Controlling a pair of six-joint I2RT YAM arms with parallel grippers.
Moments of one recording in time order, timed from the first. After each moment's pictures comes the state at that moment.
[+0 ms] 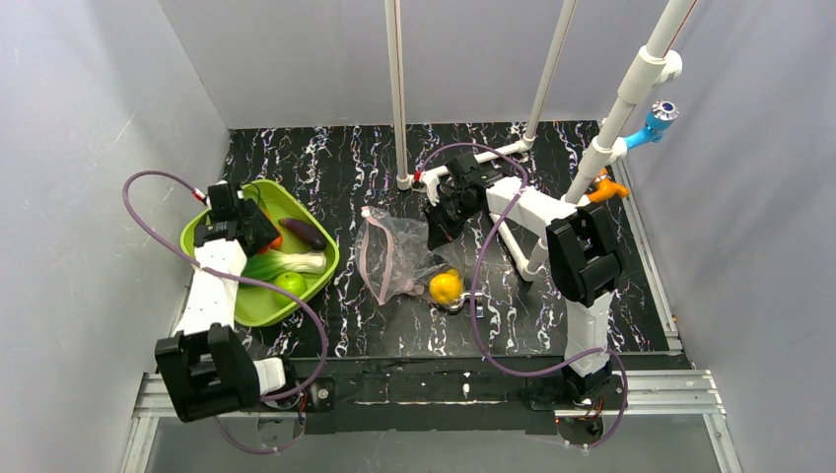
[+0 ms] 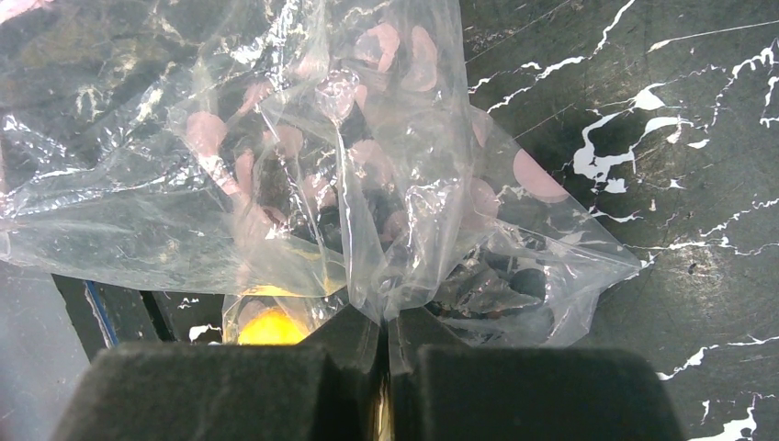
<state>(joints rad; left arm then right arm) 0.20 1.21 0.93 -0.63 -0.13 -0.41 0.56 1.98 1.51 -0.64 -0.68 -0.27</state>
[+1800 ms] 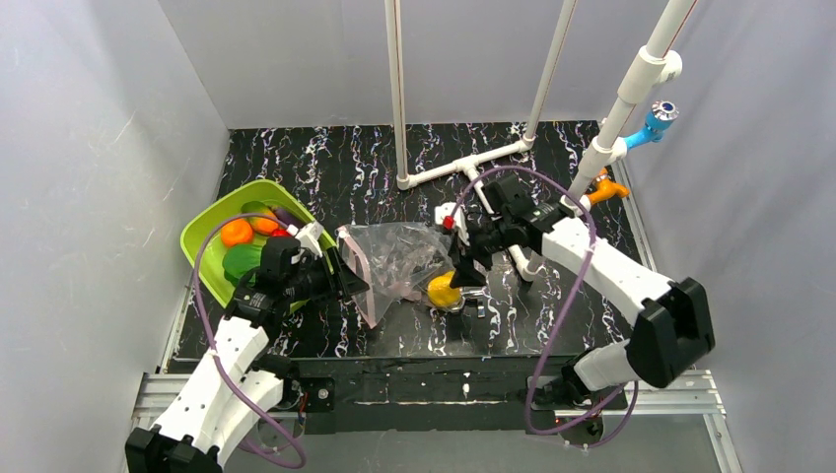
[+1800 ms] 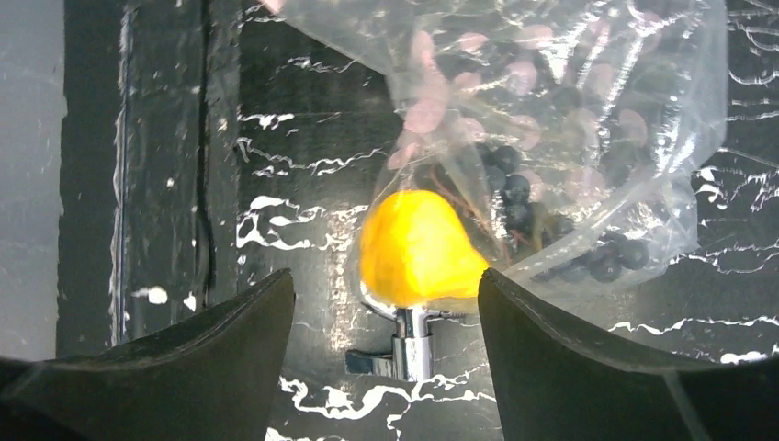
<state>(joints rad) -0.29 0.75 0.58 -0.56 0.45 -0.65 0.62 1.44 1.16 -0.71 -0.77 -0.68</state>
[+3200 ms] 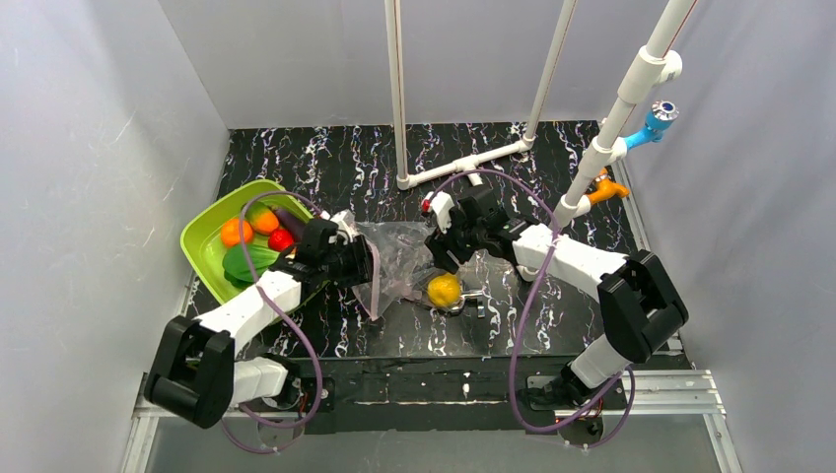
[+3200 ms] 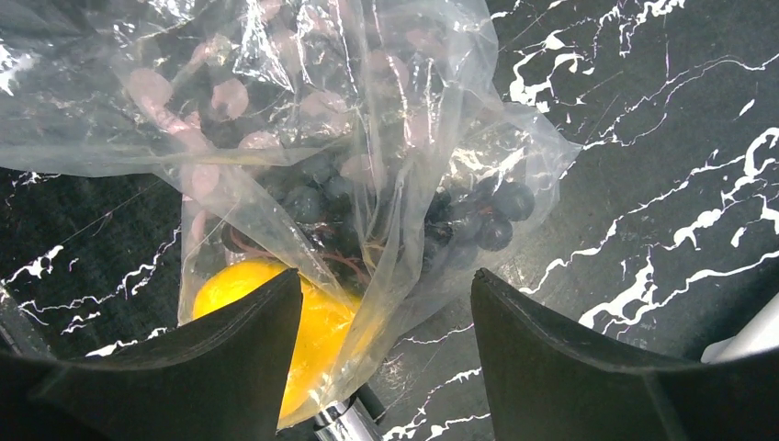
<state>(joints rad) -0.39 1.19 0.59 -0.20 0.34 -0.62 0.69 1.56 1.03 -0.27 -0.29 -0.26</state>
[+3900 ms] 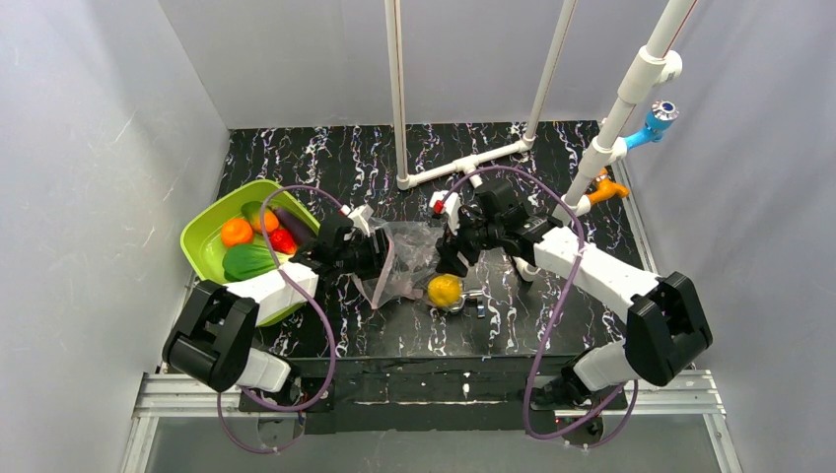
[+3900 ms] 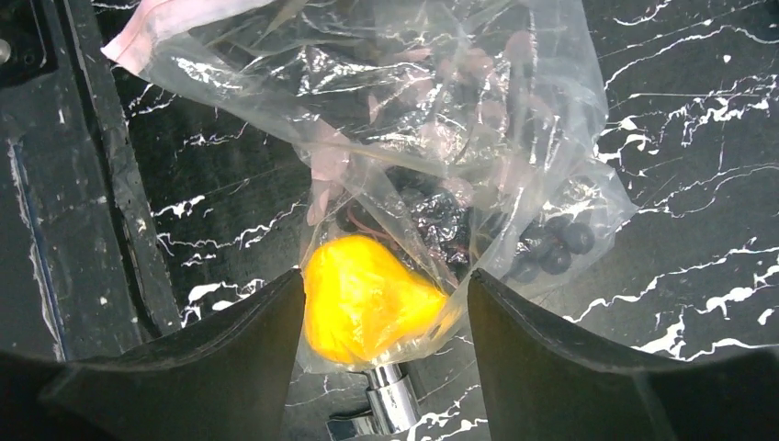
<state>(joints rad) -0.46 1.40 0.60 0.10 0.42 -0.66 0.65 1.44 1.03 -0.35 -0.56 -0.33</state>
